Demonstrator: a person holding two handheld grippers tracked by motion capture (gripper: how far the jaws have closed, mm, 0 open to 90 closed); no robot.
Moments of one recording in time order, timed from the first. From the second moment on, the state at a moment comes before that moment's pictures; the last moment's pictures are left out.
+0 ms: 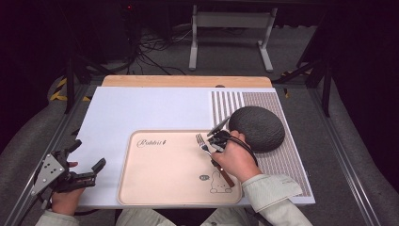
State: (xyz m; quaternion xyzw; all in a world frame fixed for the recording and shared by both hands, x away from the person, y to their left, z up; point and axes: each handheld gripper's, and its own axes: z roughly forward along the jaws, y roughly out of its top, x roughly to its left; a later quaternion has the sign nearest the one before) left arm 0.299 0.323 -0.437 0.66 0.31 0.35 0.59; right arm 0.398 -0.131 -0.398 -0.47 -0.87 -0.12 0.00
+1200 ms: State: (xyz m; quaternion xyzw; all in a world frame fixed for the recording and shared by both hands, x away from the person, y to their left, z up) left arm 0.299 0.323 -0.437 0.66 0.30 0.35 0.59; right arm 0.402 -0.128 -0.398 -0.43 -0.89 -0.13 -0.03
